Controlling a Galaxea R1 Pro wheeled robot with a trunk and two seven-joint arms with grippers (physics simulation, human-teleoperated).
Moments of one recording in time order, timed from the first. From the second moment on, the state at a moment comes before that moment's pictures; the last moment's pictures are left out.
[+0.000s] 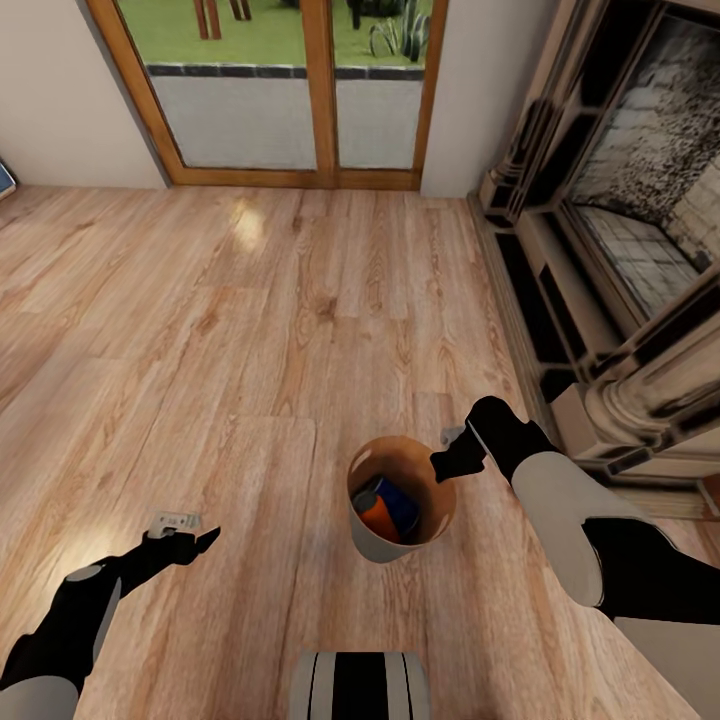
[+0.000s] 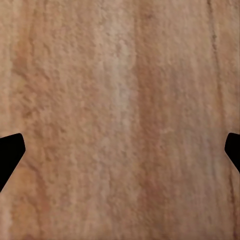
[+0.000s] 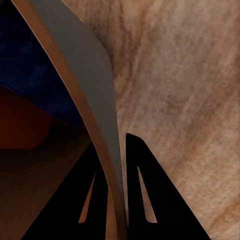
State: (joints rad) left arm -0.51 0.16 0.43 -0.84 -0.26 0.17 -0.65; right arm -1.19 0.03 -0.02 -0.37 0.52 1.05 0.67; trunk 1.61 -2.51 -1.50
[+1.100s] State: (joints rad) left arm -0.51 0.16 0.43 -0.84 -0.26 0.17 -0.66; right arm -1.18 0.03 -0.02 -0.37 0.49 1.05 0.67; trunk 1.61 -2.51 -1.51
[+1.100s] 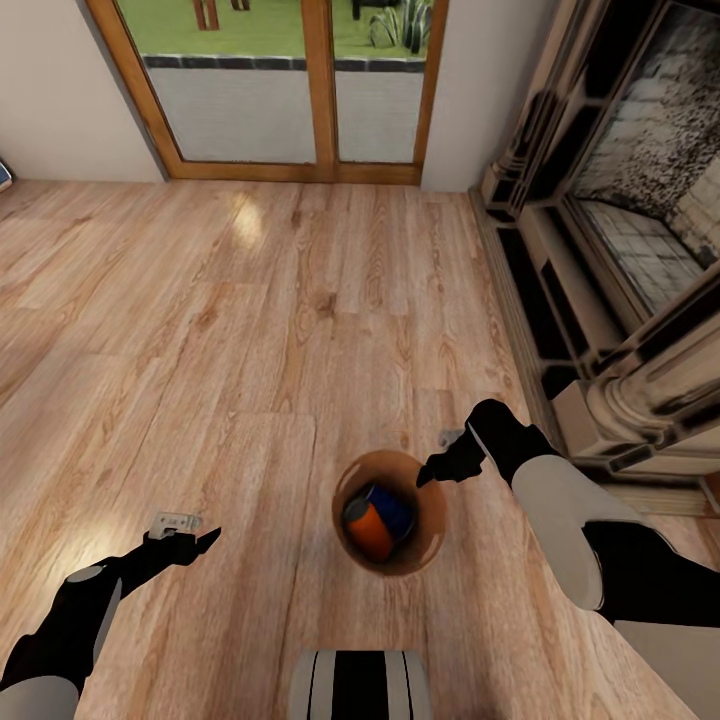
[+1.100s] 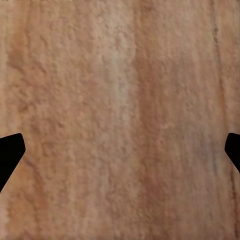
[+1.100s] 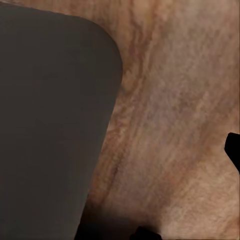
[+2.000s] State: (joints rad) left arm -0.51 0.16 0.43 -0.84 -0.27 0.17 -0.65; right arm -1.18 0.03 -0.02 -0.37 0.49 1.05 0.67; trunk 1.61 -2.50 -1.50
